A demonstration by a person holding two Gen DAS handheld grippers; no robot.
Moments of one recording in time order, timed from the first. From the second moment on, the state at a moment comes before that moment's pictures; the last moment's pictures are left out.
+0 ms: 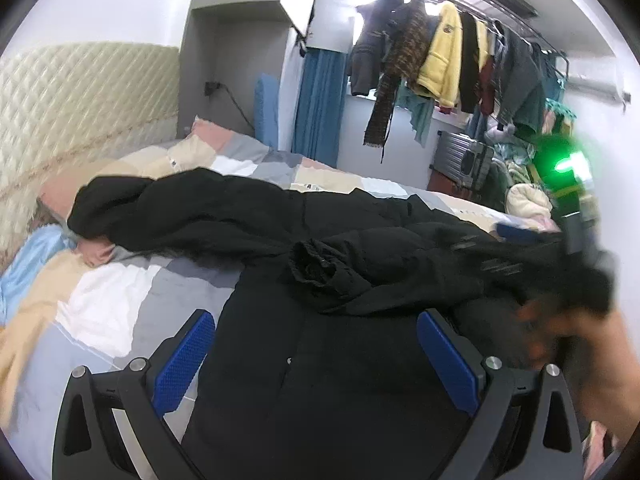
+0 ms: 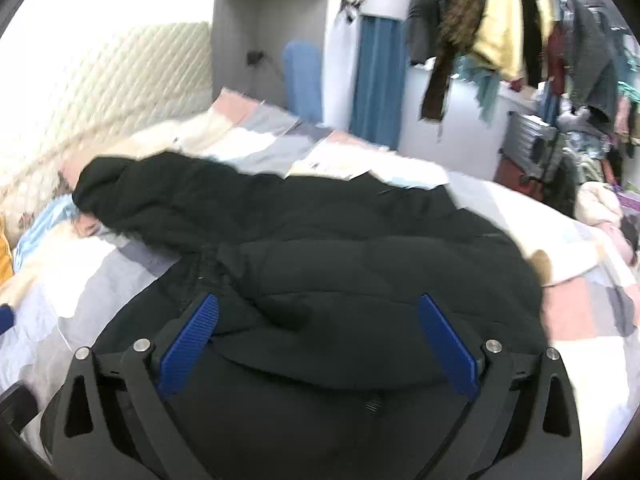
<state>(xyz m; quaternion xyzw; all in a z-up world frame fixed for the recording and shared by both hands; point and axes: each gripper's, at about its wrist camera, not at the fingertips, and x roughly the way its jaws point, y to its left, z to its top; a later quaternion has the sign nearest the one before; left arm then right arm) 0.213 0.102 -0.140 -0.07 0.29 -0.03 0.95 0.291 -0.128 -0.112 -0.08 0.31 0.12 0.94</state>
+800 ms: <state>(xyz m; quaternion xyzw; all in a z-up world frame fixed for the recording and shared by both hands) 0.137 0.072 -0.113 -0.07 0.22 -0.04 0.97 0.071 -0.259 -0.072 0.00 0.23 0.09 0.97</state>
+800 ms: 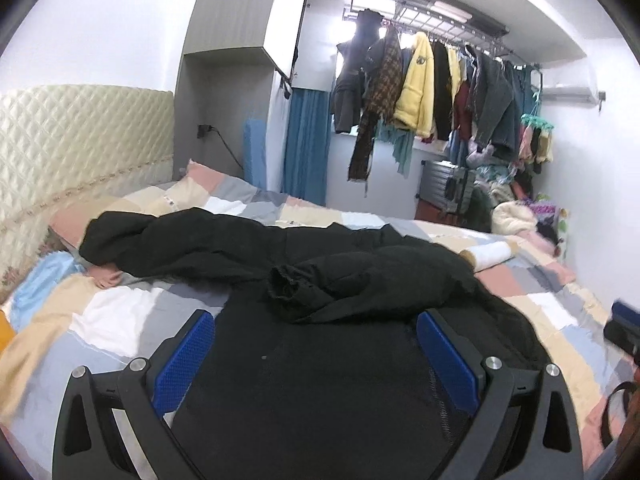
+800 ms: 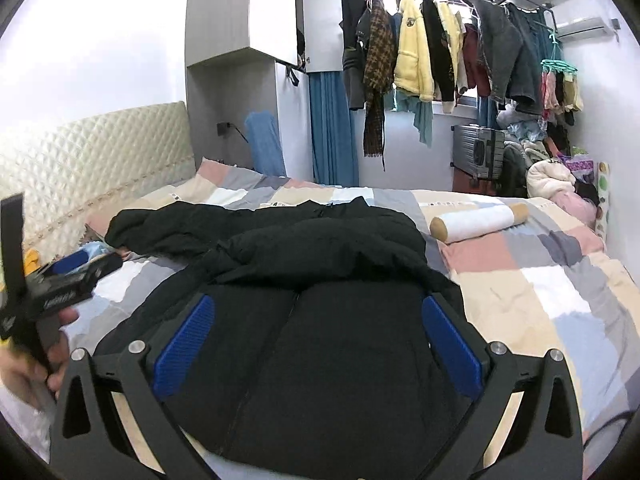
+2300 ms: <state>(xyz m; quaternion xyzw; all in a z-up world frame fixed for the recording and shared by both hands) 0.367 0.514 -0.249 -0.38 0.30 0.18 0.86 0.123 -0.232 -0.143 0.04 0.33 0.07 0.94</state>
